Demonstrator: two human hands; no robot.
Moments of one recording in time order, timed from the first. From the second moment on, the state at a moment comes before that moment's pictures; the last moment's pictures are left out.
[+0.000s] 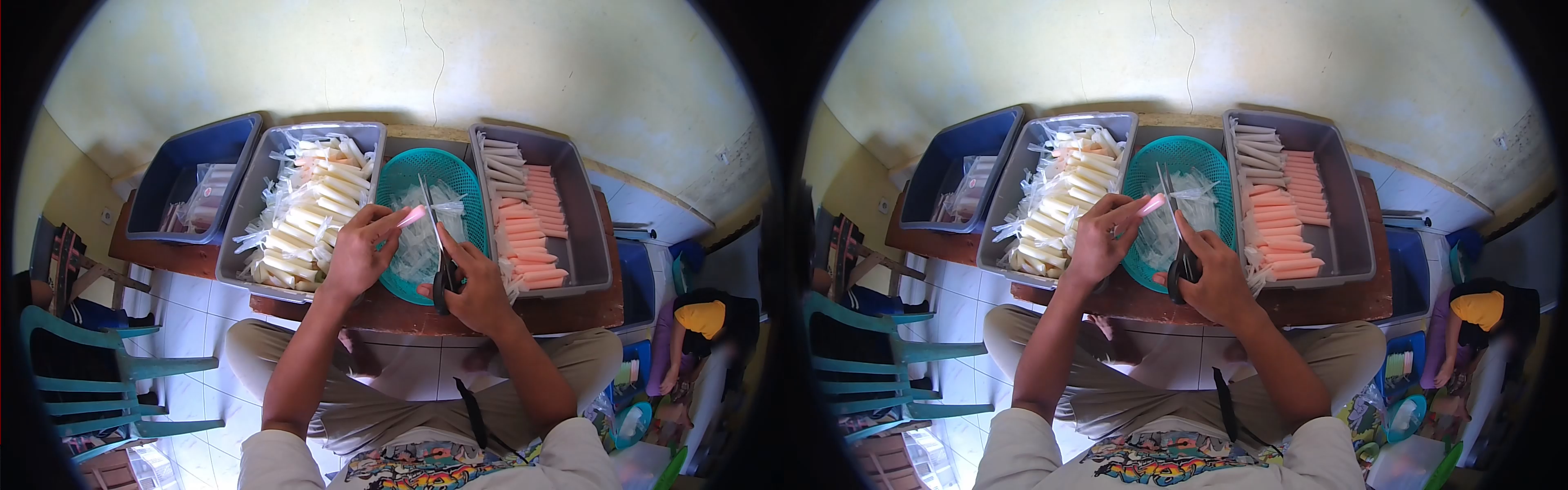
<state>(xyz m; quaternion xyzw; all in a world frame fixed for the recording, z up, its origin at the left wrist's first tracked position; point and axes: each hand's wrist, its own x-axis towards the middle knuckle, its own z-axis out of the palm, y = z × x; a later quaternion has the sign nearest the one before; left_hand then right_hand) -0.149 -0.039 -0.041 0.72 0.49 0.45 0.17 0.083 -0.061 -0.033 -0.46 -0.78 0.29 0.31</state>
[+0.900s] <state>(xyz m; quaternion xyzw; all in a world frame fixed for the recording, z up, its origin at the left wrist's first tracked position) -0.148 -0.034 -0.054 0.73 0.49 0.47 0.14 0.085 -0.058 -0.047 -0.46 -0.74 0.38 0.30</state>
